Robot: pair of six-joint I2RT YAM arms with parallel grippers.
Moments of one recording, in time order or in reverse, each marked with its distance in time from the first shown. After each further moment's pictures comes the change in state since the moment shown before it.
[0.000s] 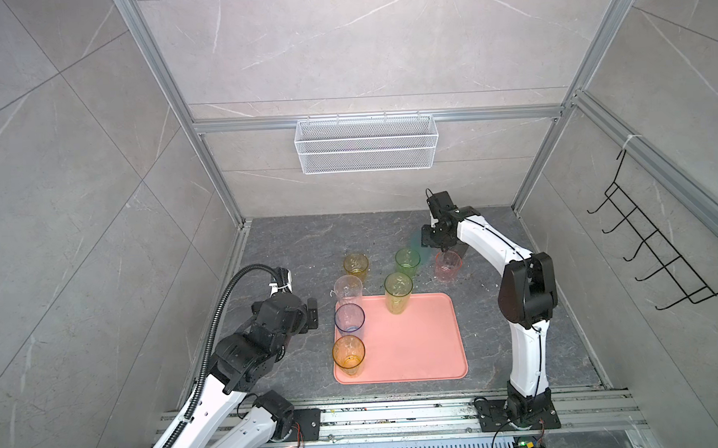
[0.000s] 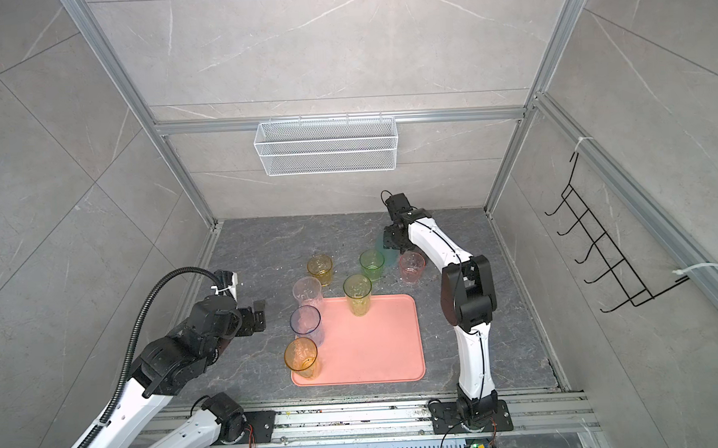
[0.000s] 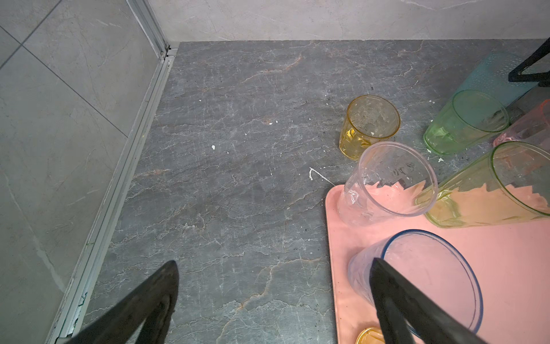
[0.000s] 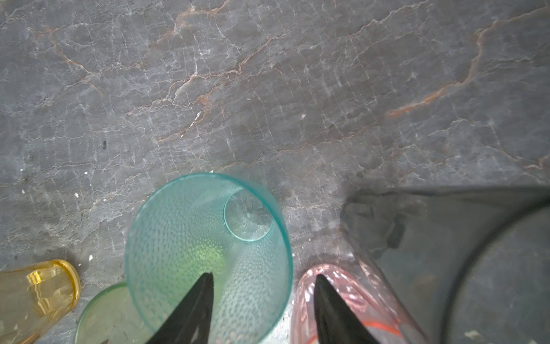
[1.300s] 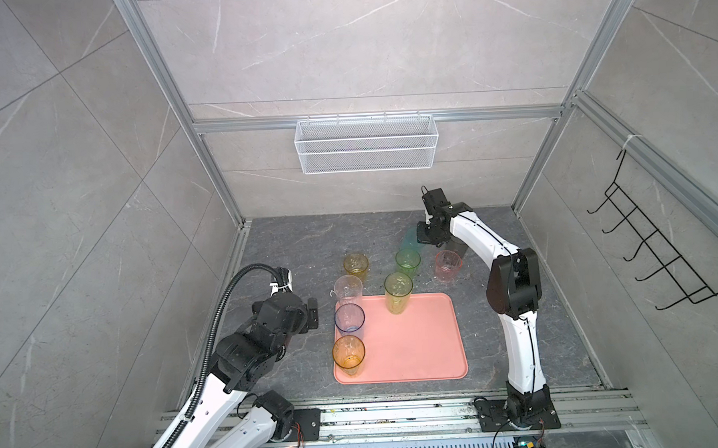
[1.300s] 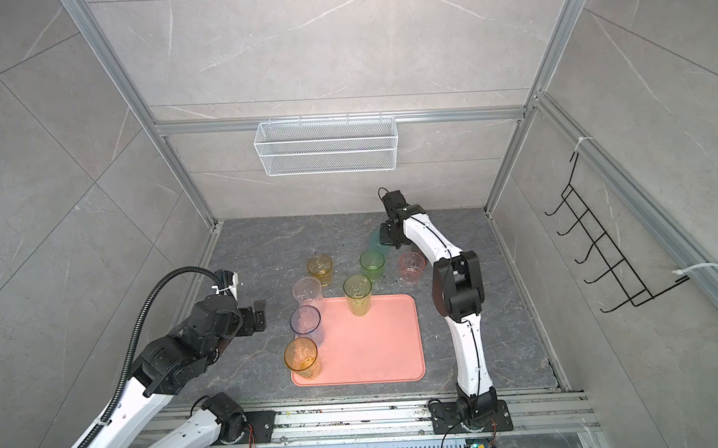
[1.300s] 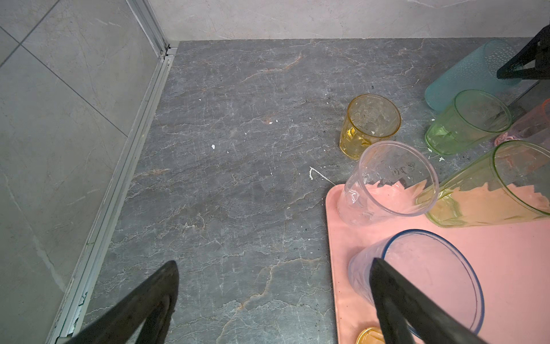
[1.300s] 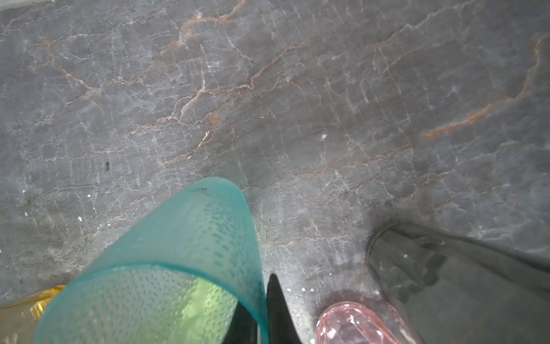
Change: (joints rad) left arm 0.000 0.003 0.000 0.000 0.000 0.000; right arm -0.004 0.137 0.184 -0.056 -0.034 0.010
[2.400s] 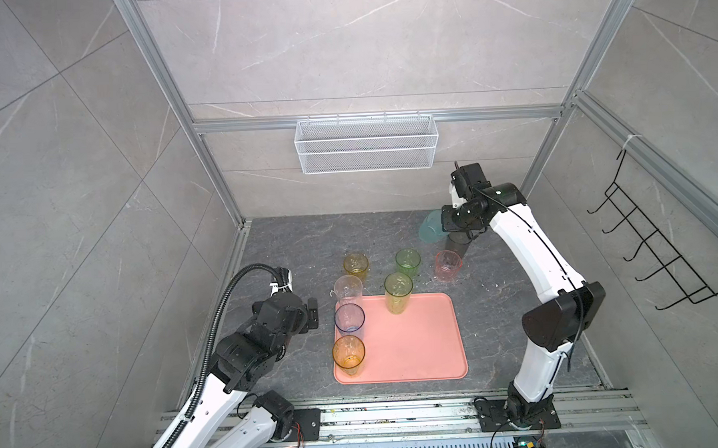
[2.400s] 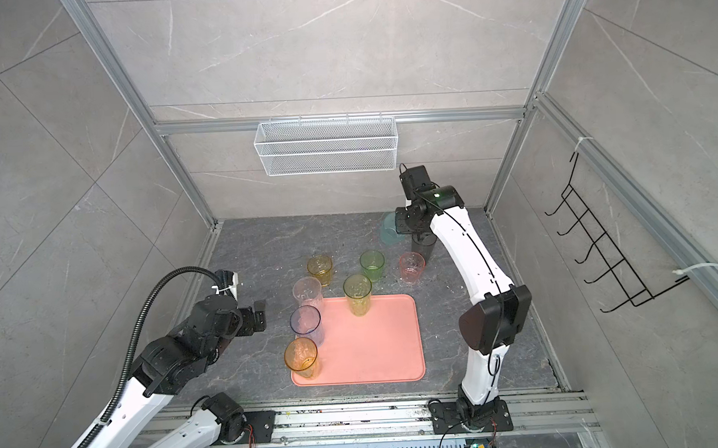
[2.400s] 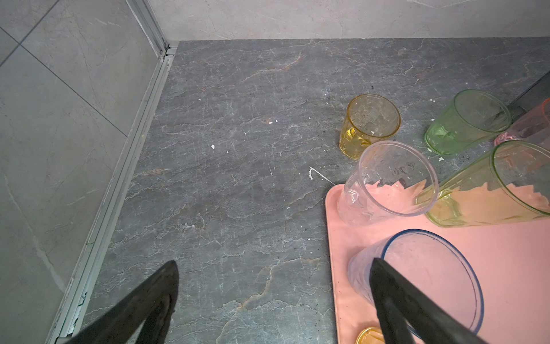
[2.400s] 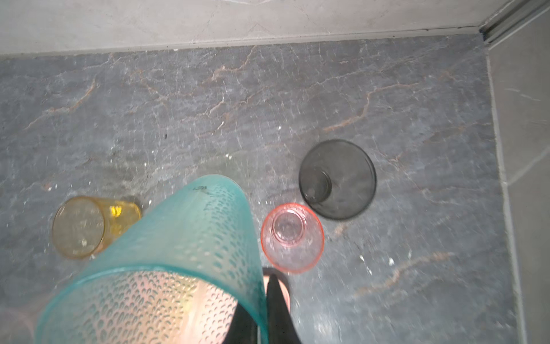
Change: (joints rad) left arm 0.000 -0.004 0.000 0.000 0.001 -0.001; right arm 0.017 -0.433 -0.006 -0.326 0.076 -0.088
